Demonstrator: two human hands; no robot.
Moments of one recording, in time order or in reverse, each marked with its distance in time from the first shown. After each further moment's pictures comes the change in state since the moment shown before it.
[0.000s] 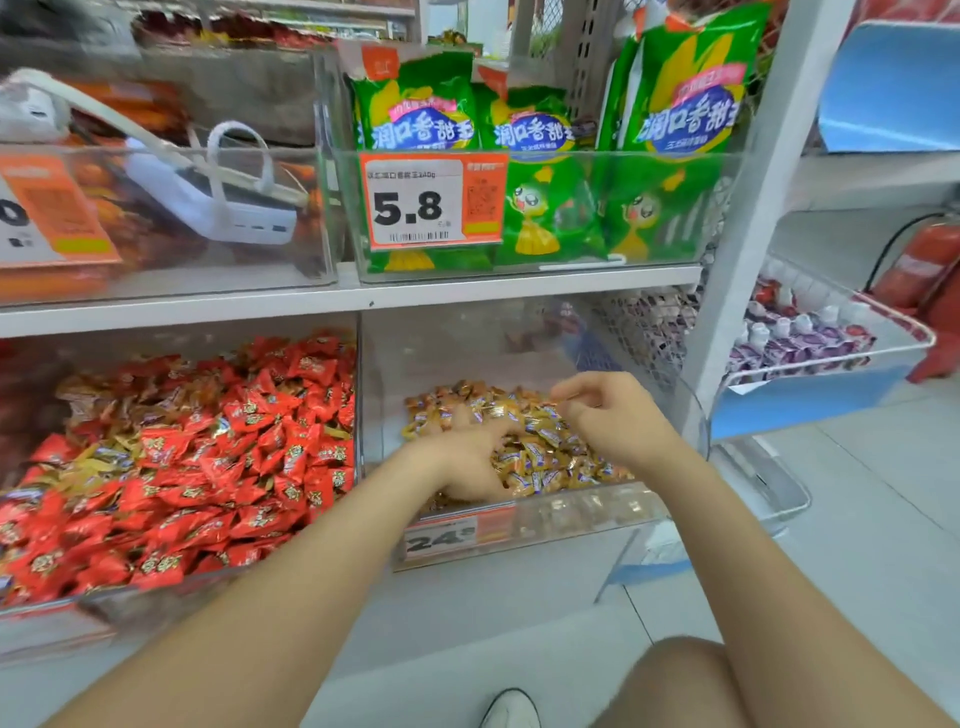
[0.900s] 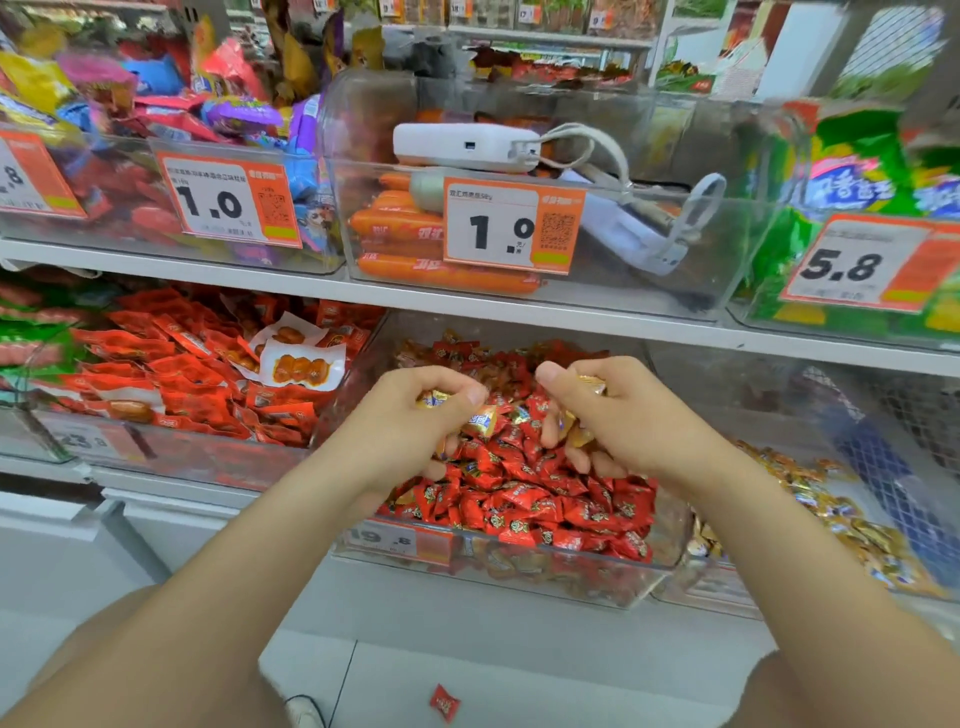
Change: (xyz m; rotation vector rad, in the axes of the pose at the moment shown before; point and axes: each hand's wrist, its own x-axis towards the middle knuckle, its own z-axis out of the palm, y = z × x) left_hand -0.233 -0.225 -0.047 -1.058 0.705 -0.110; right_hand -0.066 -0.236 0.171 0.195 -0.565 -0.326
